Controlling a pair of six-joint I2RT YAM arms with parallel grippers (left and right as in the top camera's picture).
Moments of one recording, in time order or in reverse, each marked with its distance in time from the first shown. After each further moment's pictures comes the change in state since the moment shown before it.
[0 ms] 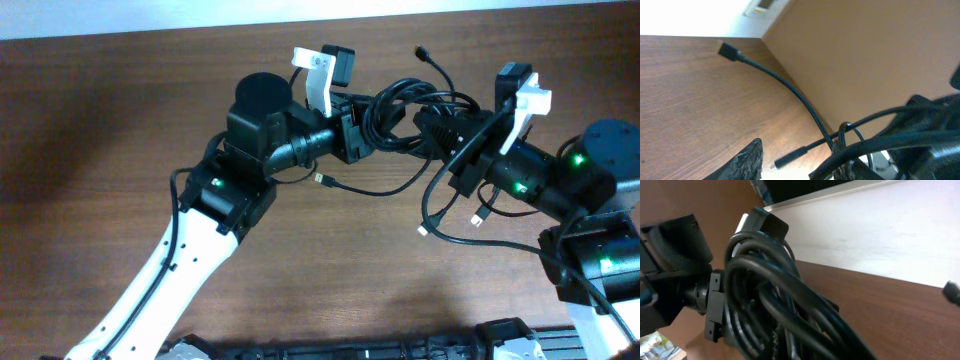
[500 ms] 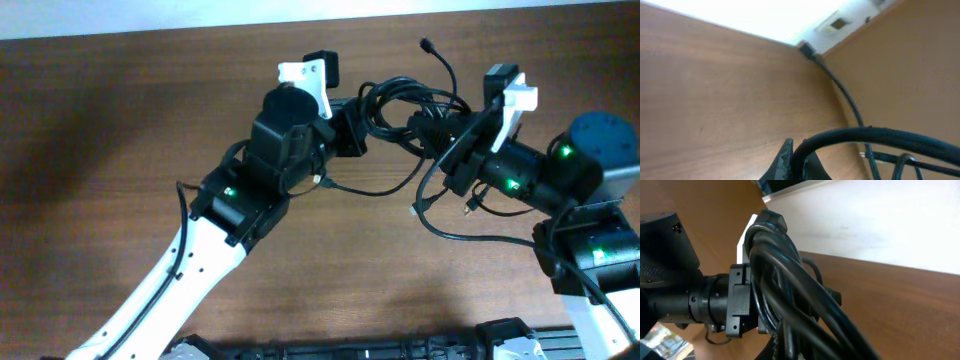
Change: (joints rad) left arm -0.075 -0.007 0.006 -0.161 -0.424 -0.156; right arm 0.003 0.023 -0.011 -0.034 -0.017 0.000
